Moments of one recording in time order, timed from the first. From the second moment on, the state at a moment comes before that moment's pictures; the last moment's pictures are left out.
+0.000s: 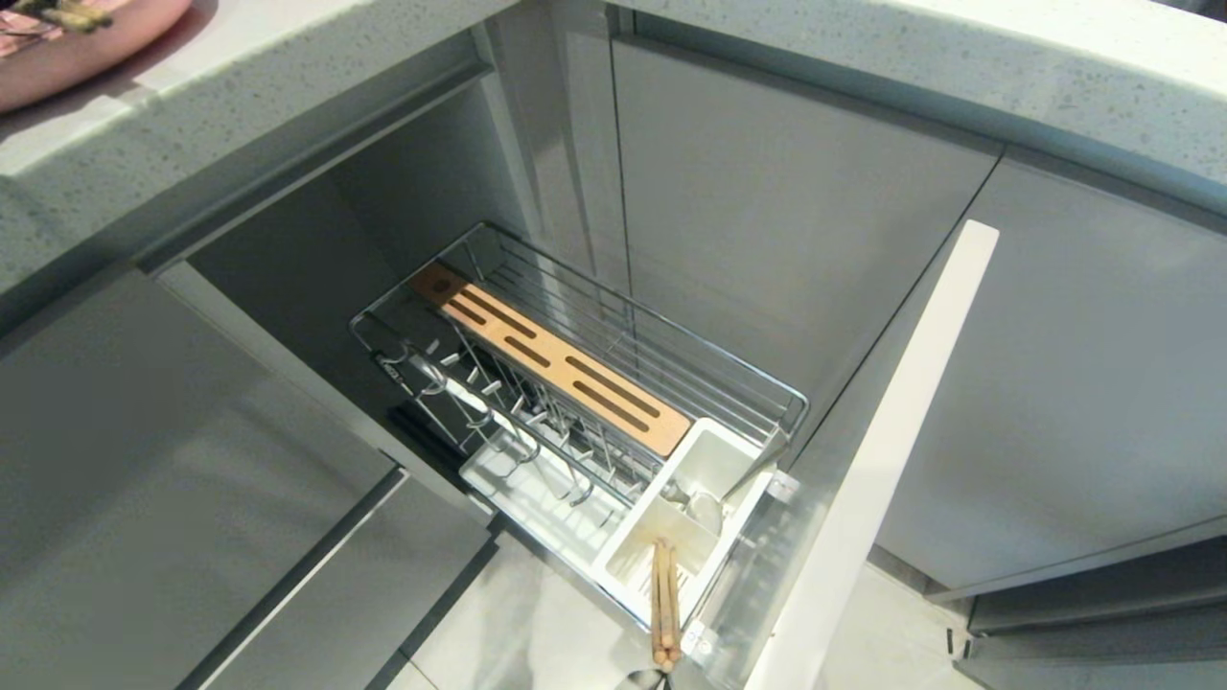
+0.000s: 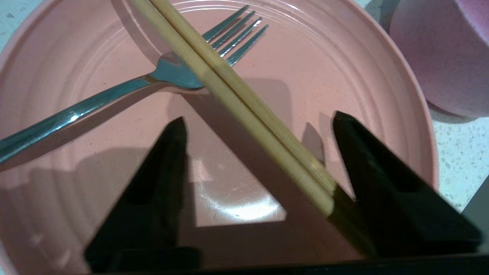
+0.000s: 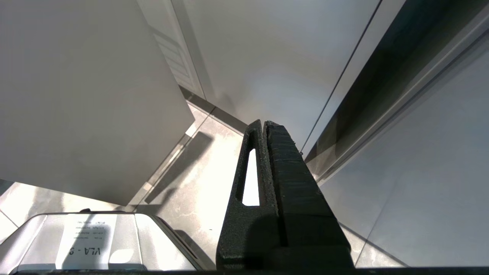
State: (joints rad) left arm -0.14 1.43 -1.92 0.57 0.30 -0.28; right arm 0.01 0.00 0.00 0.00 0.00 0.03
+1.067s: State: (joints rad) left arm -0.14 1.41 -1.92 0.55 0.33 -0.28; right arm 0.01 0.00 0.00 0.00 0.00 0.03
